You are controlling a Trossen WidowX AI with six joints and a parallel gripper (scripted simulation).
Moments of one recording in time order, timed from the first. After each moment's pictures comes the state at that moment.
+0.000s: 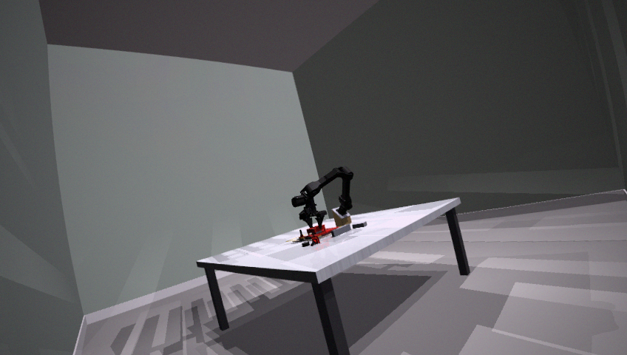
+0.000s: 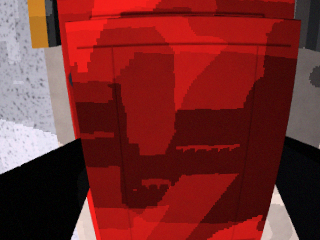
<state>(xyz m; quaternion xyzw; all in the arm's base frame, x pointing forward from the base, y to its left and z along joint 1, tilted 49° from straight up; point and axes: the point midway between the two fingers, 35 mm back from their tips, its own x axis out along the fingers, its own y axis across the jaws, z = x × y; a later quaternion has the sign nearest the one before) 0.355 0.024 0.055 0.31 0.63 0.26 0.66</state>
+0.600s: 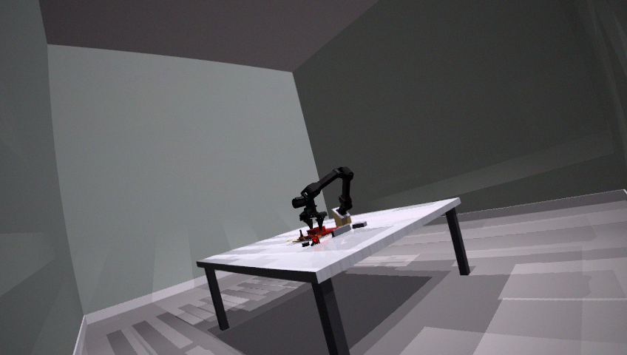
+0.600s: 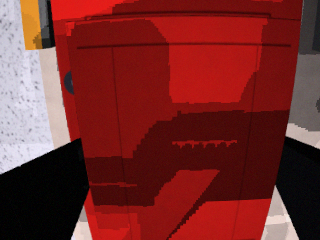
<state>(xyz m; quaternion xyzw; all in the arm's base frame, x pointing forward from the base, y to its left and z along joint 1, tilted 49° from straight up) 0.355 0.029 0.051 0.31 0.63 0.26 0.66</state>
